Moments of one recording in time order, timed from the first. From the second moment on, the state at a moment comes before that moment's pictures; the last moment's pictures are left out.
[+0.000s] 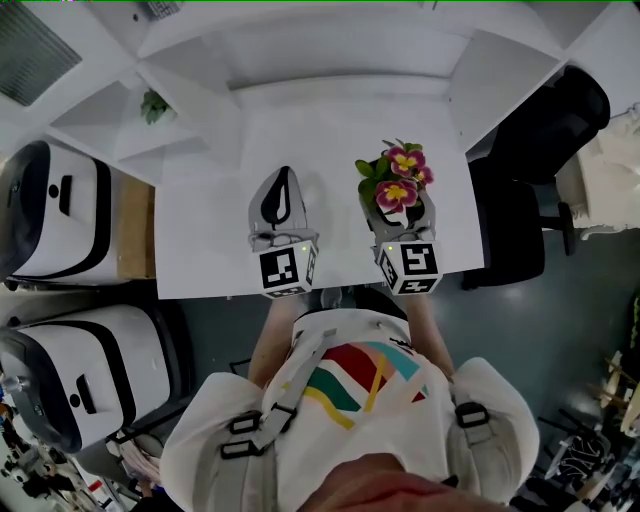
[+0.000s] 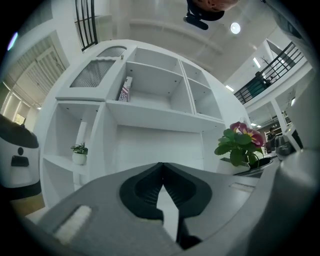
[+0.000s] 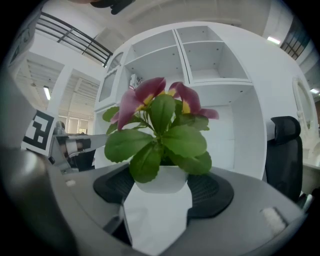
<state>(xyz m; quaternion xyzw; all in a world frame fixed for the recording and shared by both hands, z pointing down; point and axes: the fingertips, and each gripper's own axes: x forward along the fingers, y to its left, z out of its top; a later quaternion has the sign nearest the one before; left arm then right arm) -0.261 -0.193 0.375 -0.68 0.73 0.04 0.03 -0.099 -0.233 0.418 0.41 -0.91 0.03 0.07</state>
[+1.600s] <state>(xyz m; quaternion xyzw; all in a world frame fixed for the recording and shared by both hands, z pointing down) -0.209 -0.264 0.411 -0.72 0.70 -0.02 0.01 0.019 -0.386 0.519 0.48 -0.86 0.05 0.16</state>
